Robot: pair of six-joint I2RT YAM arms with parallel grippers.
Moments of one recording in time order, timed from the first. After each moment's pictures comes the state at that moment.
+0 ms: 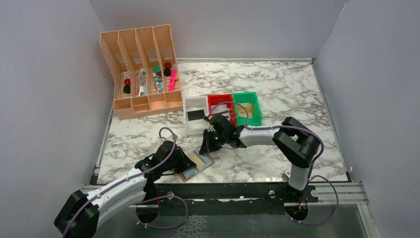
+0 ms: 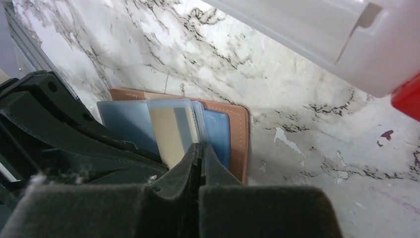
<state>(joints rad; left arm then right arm) -0.69 0.76 0.13 -0.14 0.15 -1.11 0.93 1.86 0.95 0.09 -0.33 0.70</state>
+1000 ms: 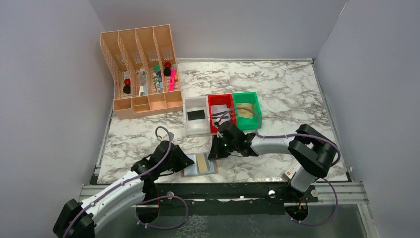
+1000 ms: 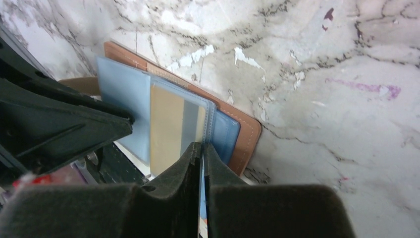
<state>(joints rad) -0.70 0.63 0.16 -0.28 0.08 -1.09 0.96 1.68 0.75 0.12 -0.22 0.78</state>
